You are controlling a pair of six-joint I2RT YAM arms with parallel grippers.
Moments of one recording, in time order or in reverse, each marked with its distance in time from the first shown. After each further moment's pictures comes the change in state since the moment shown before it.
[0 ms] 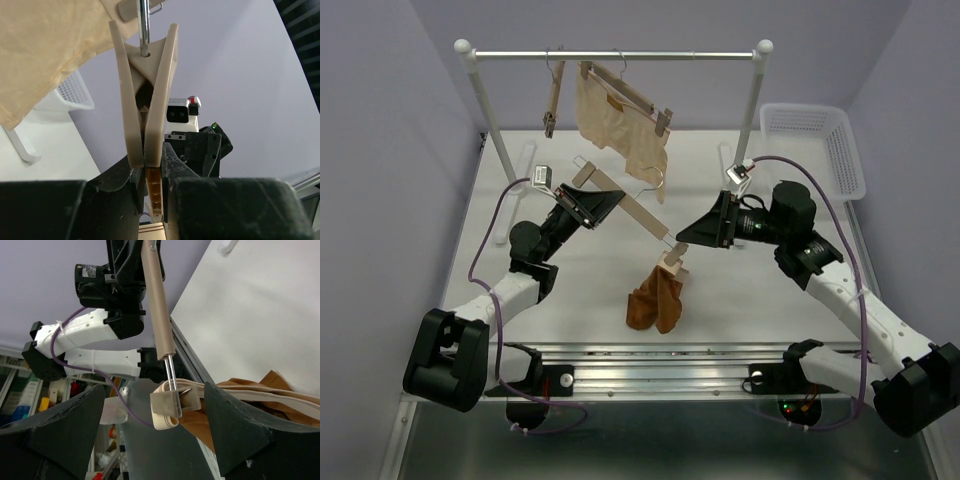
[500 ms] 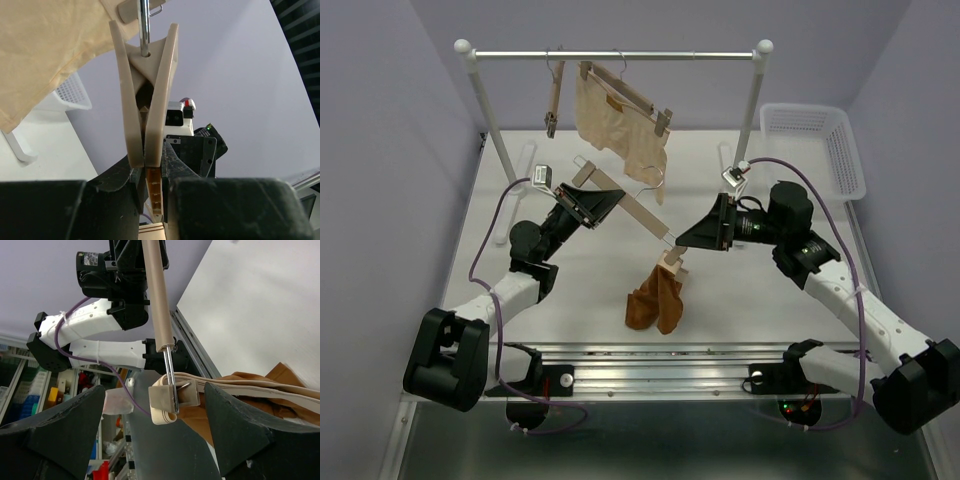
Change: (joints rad) left arm 0.000 0.003 0.003 0.000 -0.003 -0.018; right arm 0.000 0.013 -0.010 0.021 -0.063 0.018
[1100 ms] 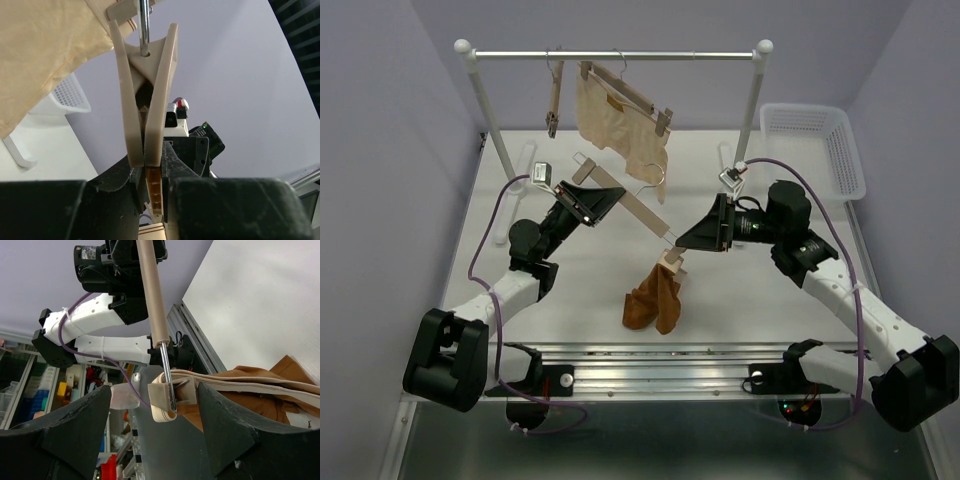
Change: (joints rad) left arm -0.003 -0.002 0.019 0.002 0.003 0.019; right arm 0.000 0.015 -0.001 0.011 -0.035 0.026
